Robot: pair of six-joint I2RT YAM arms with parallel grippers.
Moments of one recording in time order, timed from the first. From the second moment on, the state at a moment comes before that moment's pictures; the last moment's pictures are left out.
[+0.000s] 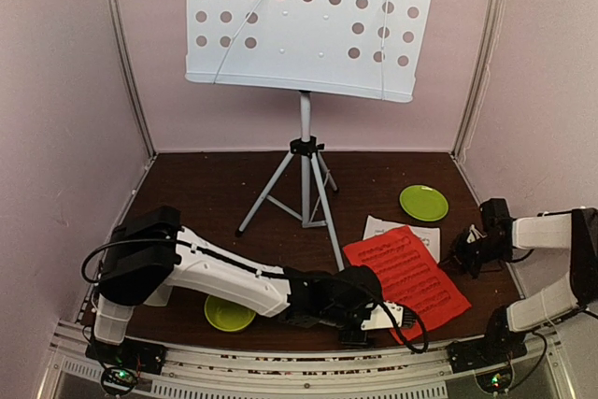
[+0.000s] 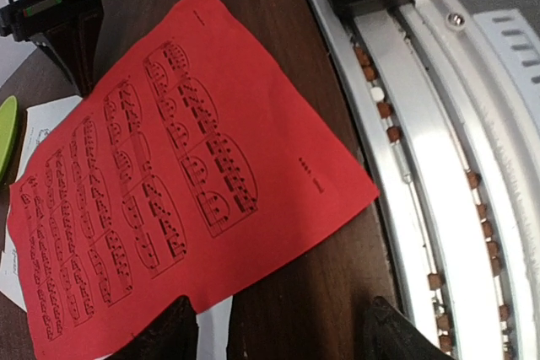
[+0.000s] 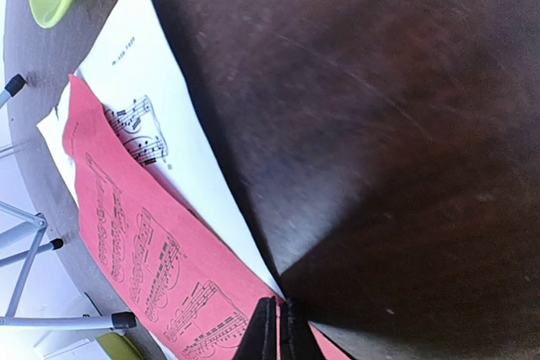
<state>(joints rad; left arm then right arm) -1.41 2.15 1.41 0.00 0.05 0.45 -0.08 1.31 0.47 -0.35 -0.46 0.66</state>
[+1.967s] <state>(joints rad) -1.40 2.07 1.53 -0.04 -0.14 0.44 -0.03 1.11 0.68 -0.49 -0.48 0.61</state>
